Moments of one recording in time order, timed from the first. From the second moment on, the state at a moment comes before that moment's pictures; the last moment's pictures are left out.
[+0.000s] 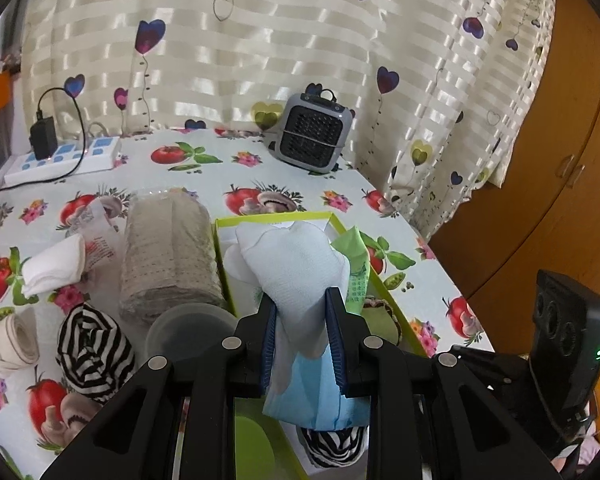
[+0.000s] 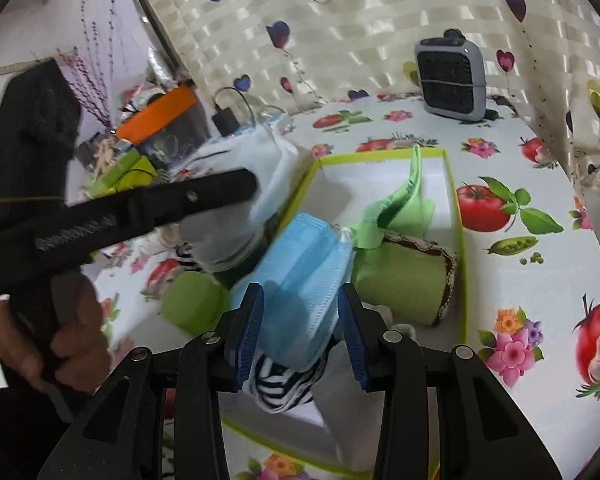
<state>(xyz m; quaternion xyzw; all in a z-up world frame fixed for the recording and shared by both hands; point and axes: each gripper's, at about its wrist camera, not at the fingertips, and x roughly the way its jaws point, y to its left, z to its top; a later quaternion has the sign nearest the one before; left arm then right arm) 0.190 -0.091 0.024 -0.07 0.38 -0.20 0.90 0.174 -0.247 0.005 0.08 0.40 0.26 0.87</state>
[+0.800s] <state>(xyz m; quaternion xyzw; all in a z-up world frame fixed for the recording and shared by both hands) 0.225 -0.117 0.006 -0.06 0.41 -0.19 0.89 0.167 -0.281 0.014 0.07 0.38 0.15 0.91</state>
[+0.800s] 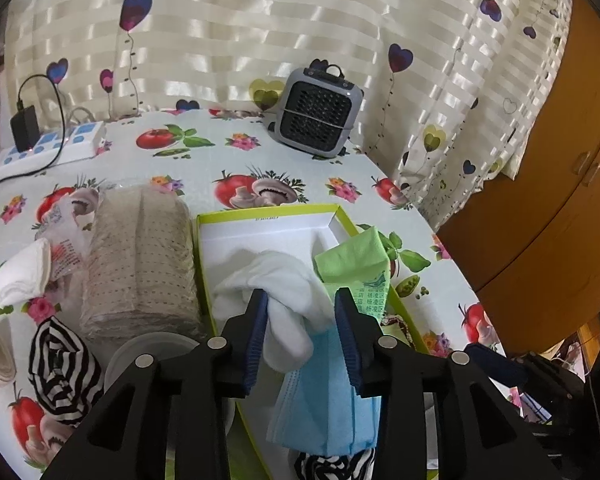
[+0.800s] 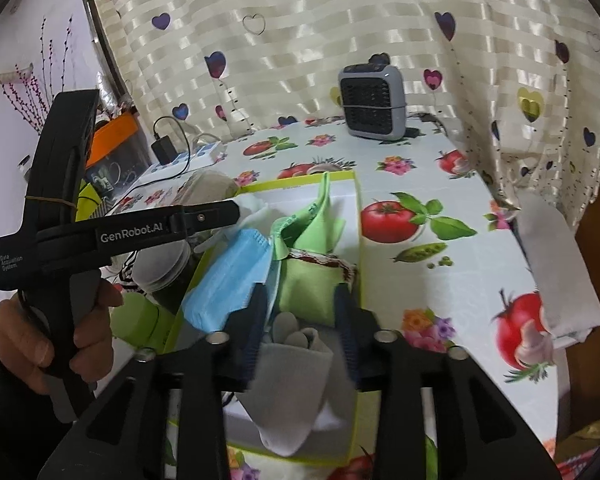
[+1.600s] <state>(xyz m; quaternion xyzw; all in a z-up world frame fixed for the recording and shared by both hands) 0.150 -0.095 0.039 -0.03 0.37 -0.18 0.91 0.126 -0.283 0.037 0.07 0.36 0.14 0.92</state>
